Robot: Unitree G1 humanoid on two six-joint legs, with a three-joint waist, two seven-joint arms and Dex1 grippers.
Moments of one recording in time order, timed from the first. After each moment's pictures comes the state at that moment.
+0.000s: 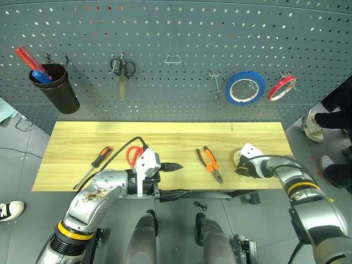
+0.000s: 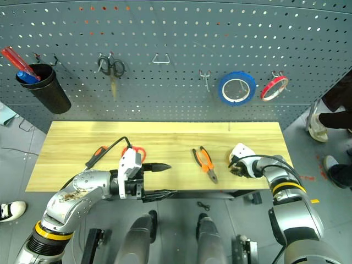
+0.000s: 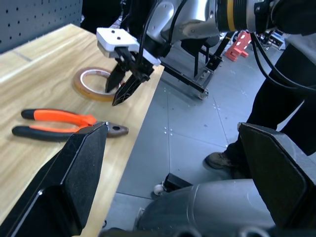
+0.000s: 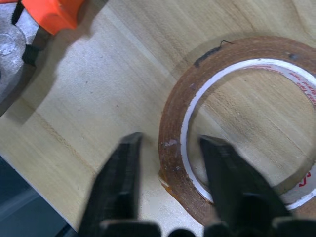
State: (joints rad) left arm -0.22 0.54 -0.17 -0.38 -0.51 0.54 -0.96; right arm -0.78 -0.58 0.22 1.14 -0.18 -0.01 0.87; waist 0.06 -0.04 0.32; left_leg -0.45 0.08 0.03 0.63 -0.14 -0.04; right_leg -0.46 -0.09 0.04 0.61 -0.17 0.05
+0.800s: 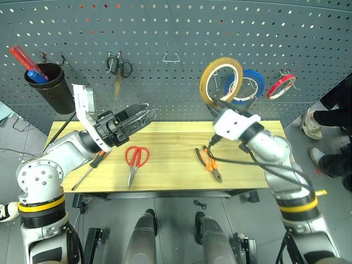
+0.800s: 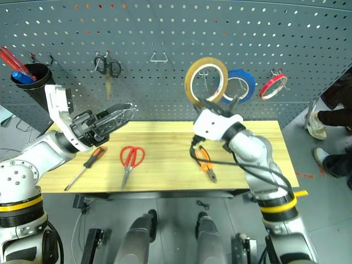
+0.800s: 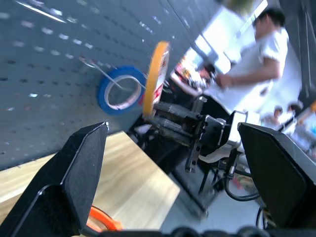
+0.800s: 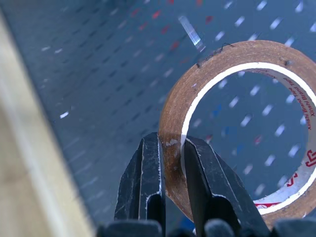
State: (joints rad) left arm -0.50 0.56 0.35 -0.26 -1.26 0.96 -0.52; right arm -0.58 -0.49 0.14 -0.16 -0.37 0.00 0.43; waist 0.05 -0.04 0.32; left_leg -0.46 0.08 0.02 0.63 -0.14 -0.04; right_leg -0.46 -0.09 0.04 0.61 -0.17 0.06
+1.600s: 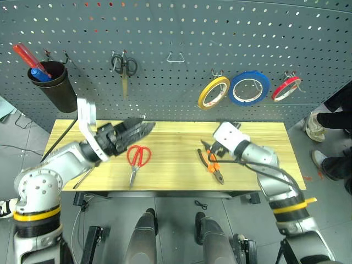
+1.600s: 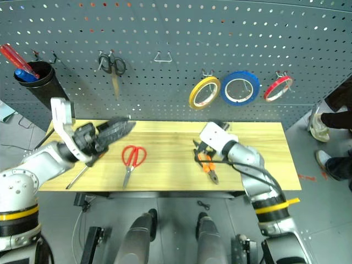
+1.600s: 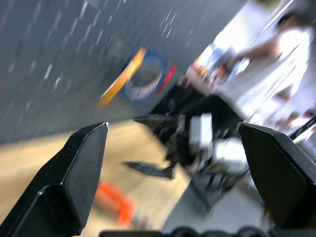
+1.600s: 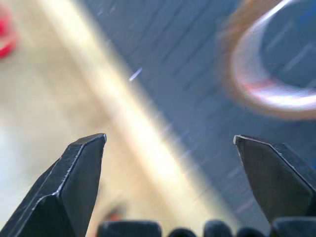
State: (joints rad) left arm -0.29 0.66 0.29 -0.32 -1.16 0.89 -0.61; right arm -0.43 -0.45 0.16 0.00 -0.18 0.28 0.60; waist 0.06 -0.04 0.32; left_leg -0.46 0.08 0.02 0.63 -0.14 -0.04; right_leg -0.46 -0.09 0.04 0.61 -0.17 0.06
